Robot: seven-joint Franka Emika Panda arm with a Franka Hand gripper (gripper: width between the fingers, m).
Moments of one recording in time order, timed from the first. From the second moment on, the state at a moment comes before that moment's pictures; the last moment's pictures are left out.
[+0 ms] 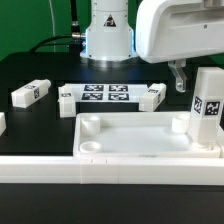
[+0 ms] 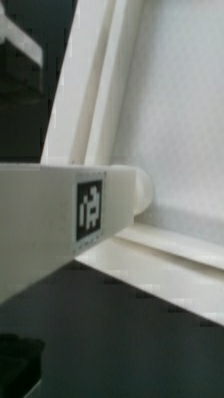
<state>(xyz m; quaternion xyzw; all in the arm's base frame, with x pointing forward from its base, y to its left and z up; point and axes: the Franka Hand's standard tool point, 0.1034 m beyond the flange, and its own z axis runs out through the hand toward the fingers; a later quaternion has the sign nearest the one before) 0.622 0.102 0.116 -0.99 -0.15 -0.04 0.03</state>
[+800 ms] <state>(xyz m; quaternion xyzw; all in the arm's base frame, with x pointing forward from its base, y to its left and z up) 0.622 0.101 0.116 -0.99 -0.14 -0.04 0.03</state>
